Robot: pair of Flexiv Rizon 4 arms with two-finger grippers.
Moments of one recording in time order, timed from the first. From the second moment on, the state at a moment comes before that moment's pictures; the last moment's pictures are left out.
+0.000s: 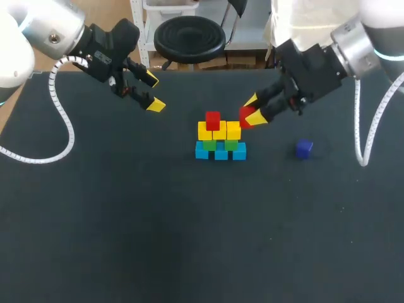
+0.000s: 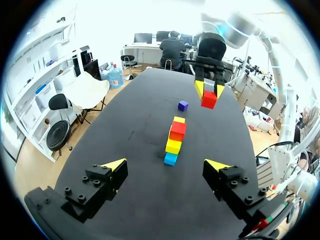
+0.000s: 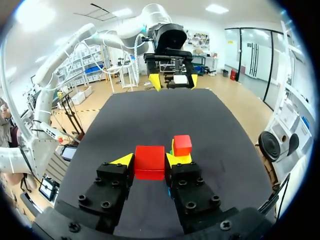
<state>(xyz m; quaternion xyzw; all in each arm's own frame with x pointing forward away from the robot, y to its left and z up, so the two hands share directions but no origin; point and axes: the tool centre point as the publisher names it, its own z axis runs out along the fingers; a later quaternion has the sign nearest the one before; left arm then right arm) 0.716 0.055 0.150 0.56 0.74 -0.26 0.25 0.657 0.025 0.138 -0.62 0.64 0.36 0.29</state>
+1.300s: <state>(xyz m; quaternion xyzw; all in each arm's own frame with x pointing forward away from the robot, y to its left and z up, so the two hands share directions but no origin) 0.716 0.055 0.150 0.56 0.74 -0.26 0.25 0.681 0.050 0.101 -0.61 0.64 0.39 0.26</state>
